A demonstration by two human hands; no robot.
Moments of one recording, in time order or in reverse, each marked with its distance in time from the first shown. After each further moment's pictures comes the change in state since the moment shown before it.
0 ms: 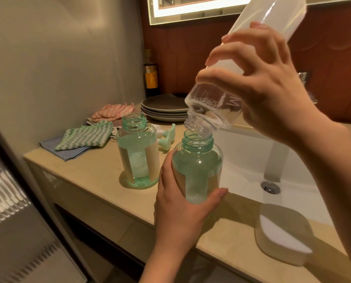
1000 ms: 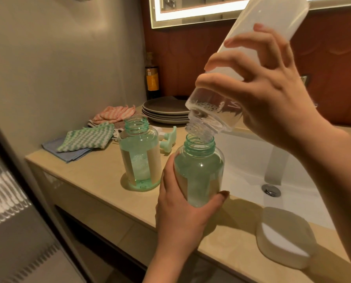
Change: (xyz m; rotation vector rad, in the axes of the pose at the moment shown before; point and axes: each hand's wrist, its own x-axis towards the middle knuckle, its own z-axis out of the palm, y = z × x) left_hand 0.000 0.002 0.000 0.014 0.000 -0.001; right_hand 0.001 -0.003 -0.003 -0.023 0.032 -0.006
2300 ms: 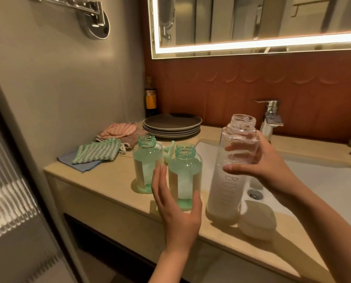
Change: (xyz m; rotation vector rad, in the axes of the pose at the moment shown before) left_hand -0.019 0.003 -0.001 -0.047 0.306 0.220; right_hand -0.050 -0.049 -0.061 1.240 -0.261 1.207
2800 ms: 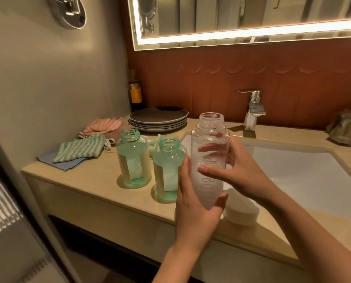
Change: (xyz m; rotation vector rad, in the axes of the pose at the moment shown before) left_hand -0.016 0.039 0.011 -0.102 -0.436 -0.135; right_hand -0.014 0.015 0.018 -0.121 -0.047 -0.063
